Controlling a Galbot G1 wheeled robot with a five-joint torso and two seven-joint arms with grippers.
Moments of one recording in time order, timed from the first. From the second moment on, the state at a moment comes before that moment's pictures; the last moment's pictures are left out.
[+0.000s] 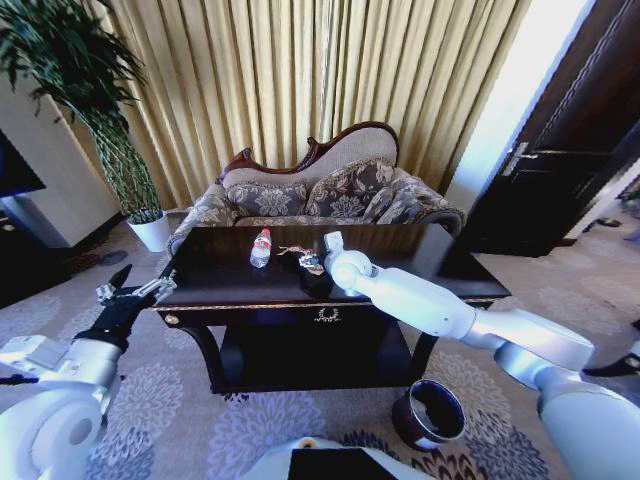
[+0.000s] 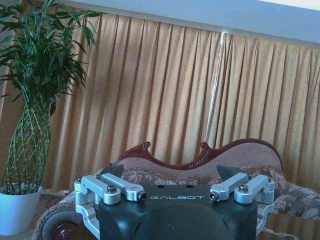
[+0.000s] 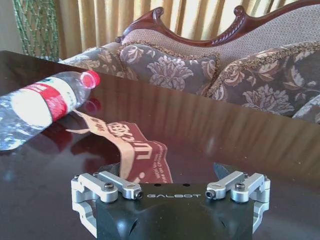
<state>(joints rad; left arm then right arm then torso) 1.59 -1.28 -1.09 -2.50 -0.74 0.44 0.01 -0.10 1.00 -0.69 1.61 1.32 -0.50 0.71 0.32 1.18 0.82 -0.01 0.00</state>
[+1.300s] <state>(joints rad) 1.58 -1.26 -1.10 -2.49 -0.75 0.43 0.02 -0.12 1.00 -0.68 1.60 1.33 -0.43 0.72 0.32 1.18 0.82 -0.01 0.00</state>
